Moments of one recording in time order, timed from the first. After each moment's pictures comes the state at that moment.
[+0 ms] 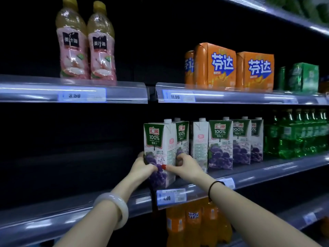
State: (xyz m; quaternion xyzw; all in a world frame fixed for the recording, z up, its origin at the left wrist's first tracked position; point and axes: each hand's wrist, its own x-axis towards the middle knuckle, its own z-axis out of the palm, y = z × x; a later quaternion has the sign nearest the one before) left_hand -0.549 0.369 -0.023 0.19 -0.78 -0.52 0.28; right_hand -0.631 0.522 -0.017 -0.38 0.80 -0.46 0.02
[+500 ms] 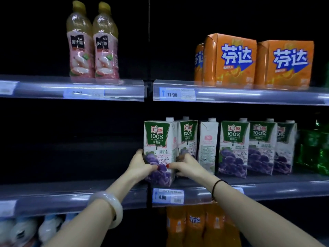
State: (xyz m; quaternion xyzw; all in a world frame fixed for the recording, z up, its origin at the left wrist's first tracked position) left_hand -0.539 0.393 -0.019 0.26 -0.76 -0.47 0.35; right_hand -0.665 0.519 -0.014 -0.44 0.69 -0.53 0.21
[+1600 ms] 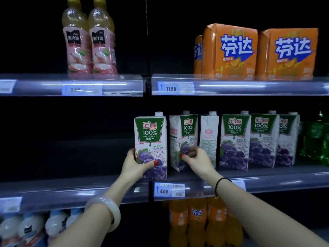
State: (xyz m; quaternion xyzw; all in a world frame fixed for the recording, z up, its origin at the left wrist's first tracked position) left_hand -0.524 0.383 -0.043 0.24 -0.71 -0.50 0.42; right_hand -0.688 0.527 -0.032 -0.36 0.75 -0.56 0.01
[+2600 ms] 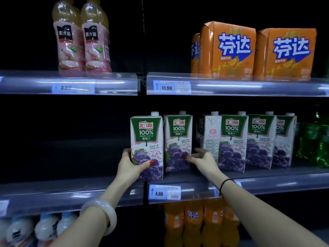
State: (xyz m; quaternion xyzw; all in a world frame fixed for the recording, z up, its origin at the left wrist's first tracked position) left_hand -0.535 0.376 -0.049 0.26 -0.71 -0.48 0.44; right_hand -0.724 0.539 -0.040 -0.33 0.72 -0.60 0.09
